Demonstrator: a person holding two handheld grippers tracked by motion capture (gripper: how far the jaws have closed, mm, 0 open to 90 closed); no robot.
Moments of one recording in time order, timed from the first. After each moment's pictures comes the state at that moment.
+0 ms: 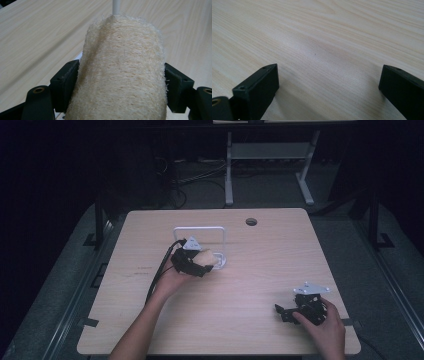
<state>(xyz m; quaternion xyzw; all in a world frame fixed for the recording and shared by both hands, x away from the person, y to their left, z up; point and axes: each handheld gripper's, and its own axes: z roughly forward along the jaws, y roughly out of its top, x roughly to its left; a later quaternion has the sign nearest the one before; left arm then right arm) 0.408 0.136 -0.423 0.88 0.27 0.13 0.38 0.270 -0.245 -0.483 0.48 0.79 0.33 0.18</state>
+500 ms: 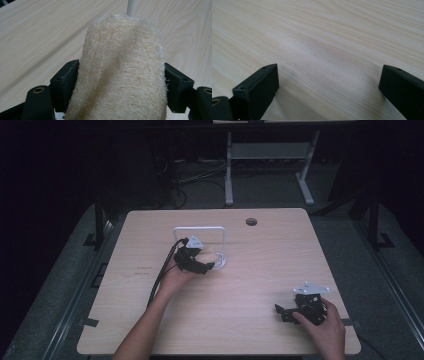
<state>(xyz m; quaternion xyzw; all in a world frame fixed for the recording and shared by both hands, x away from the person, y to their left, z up) 0.419 0.130 -0.434 0.87 0.28 0.14 0.38 0.270 -0.245 -0.483 0.48 0.79 0.33 0.18</state>
